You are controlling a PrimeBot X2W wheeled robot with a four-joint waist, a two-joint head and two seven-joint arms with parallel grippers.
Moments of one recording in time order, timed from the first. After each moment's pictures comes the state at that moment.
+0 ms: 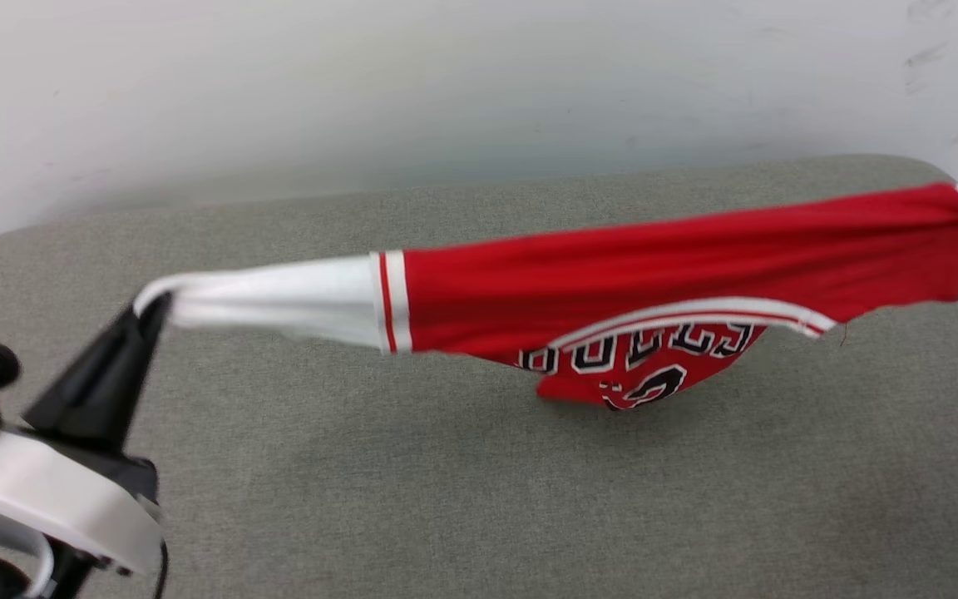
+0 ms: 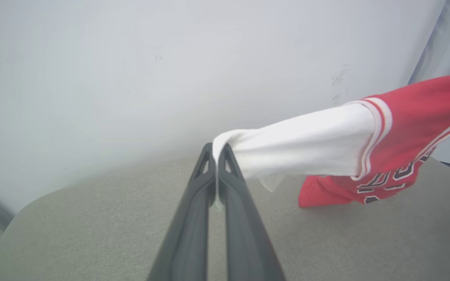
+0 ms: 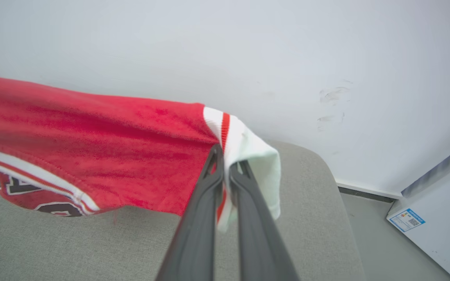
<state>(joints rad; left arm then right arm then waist) 0.01 0.43 0.07 -0.62 -0.53 -0.02 0.48 -0.23 -0.46 -0.12 -0.39 0.45 0.13 0.73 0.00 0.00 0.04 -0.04</state>
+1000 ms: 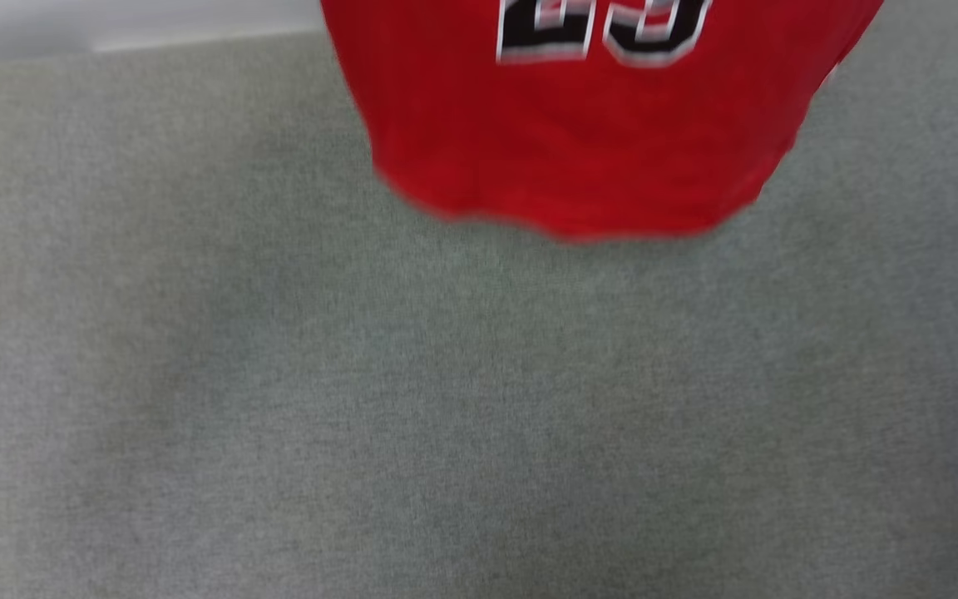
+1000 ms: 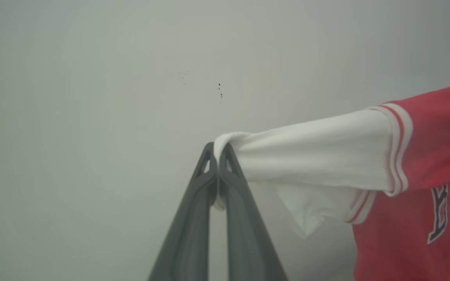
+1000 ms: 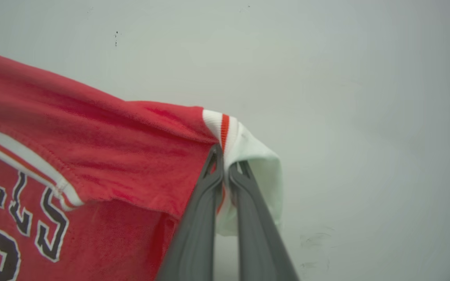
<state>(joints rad) -0.95 0.59 0.04 -0.29 -0.53 -0.06 0.44 -1.01 -0.48 -0.01 -0.13 0.39 0.13 0.48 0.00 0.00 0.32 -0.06</state>
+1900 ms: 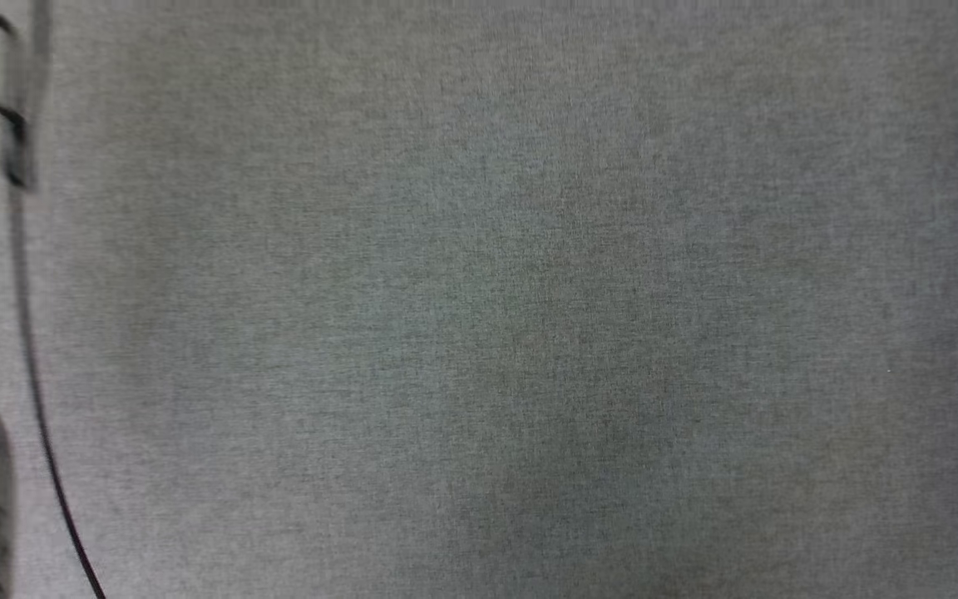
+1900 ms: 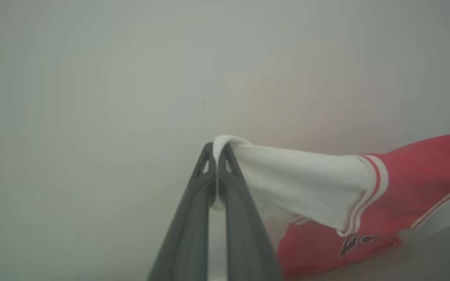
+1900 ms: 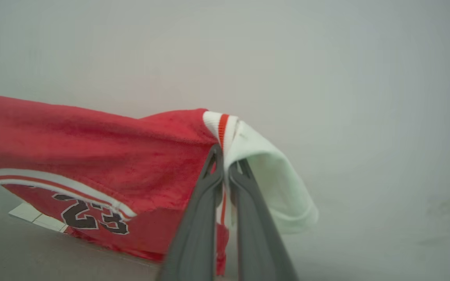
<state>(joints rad) -1.33 0.41 -0.13 0.38 -0.41 -0.08 0.03 -1.39 -0.30 0.10 0.59 0.20 0.13 -0.01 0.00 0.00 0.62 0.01</state>
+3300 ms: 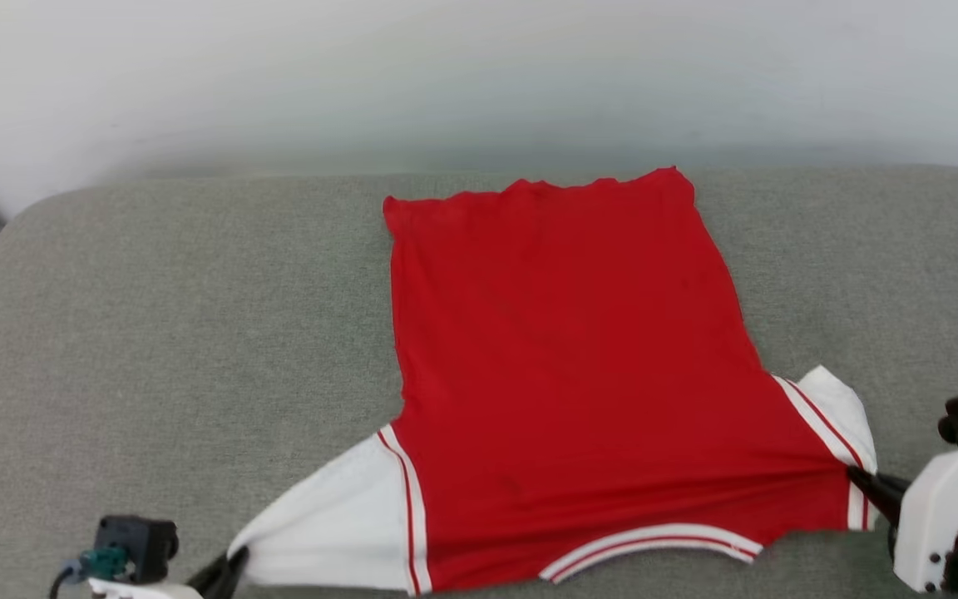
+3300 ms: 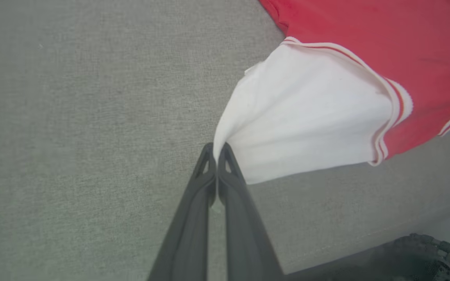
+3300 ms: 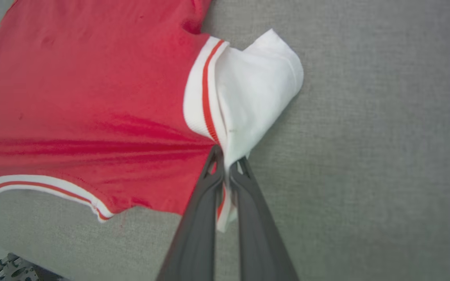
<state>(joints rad) 0.18 0.54 -0.21 -0.15 -0.57 0.05 0.34 -0.15 -0.48 0.14 0.27 0.64 0.13 0.51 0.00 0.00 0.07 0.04</state>
